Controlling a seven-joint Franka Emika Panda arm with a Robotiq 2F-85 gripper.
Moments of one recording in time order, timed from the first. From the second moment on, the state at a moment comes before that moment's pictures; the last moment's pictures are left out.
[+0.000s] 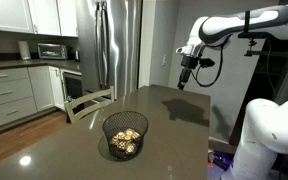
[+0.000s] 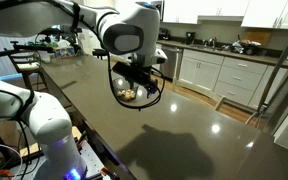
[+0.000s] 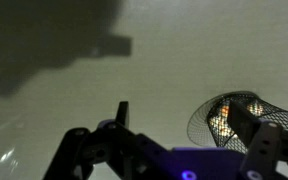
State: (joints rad) arm 0.00 -0.74 -0.42 -2.52 -0.02 1.89 -0.55
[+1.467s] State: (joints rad) arm -0.03 -0.73 -0.18 -2.53 -0.14 1.90 -0.40
